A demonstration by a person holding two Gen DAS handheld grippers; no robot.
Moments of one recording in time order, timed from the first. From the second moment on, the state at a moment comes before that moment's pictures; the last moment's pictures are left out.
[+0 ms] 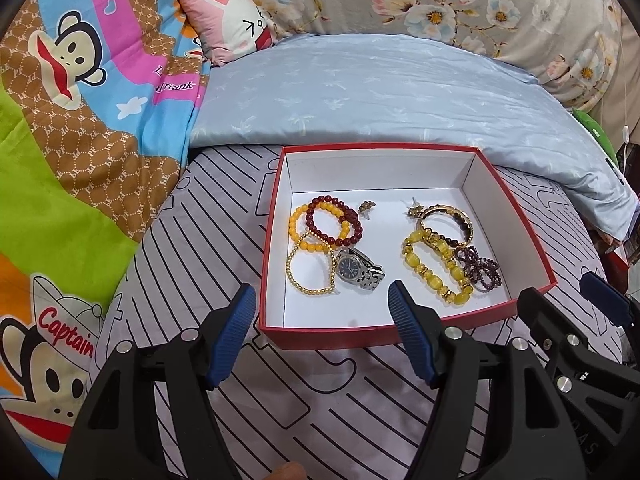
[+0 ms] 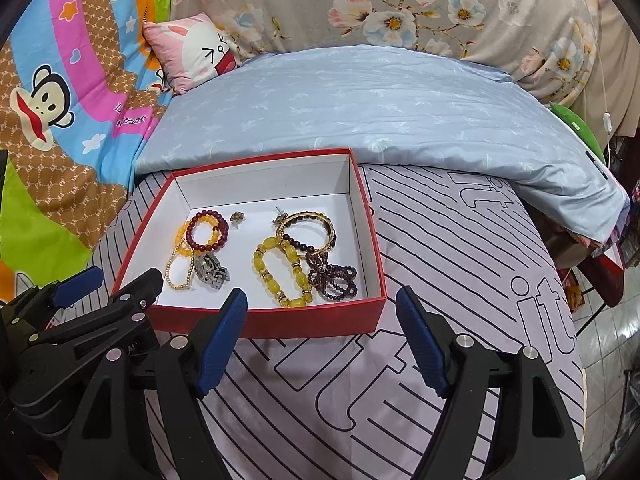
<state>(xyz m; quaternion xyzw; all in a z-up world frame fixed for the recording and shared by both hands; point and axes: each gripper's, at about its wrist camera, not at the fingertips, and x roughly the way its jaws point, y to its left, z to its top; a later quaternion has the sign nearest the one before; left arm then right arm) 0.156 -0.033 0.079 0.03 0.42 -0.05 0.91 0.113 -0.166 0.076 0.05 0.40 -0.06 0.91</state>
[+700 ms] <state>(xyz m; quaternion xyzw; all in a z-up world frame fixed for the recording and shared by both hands) 0.151 -0.037 0.079 0.04 0.42 -0.05 0.91 0.105 -0.170 0.075 0.05 0.40 -0.07 0.91</state>
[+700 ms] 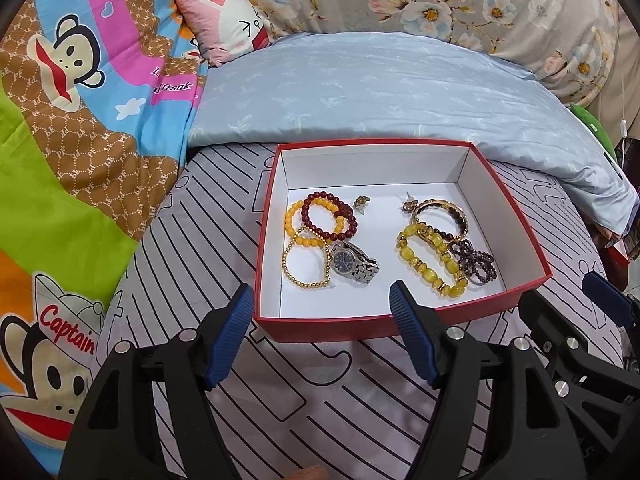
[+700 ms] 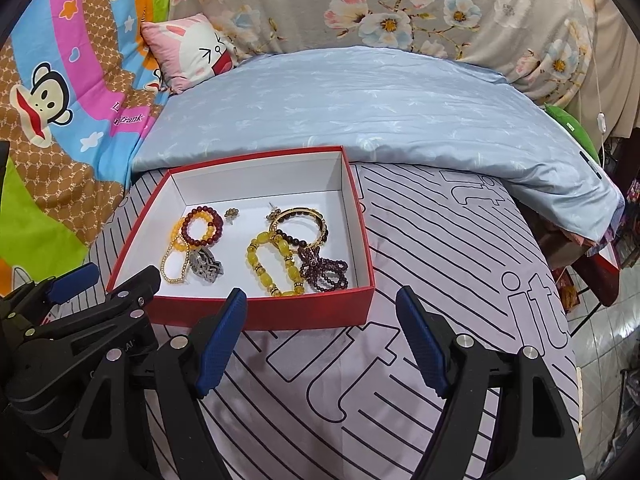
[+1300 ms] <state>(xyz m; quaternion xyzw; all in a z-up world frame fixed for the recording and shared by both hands) 0.150 -0.034 0.075 0.03 0.42 -0.05 0.90 0.100 -0.168 0.072 0.05 0.40 -0.06 0.91</state>
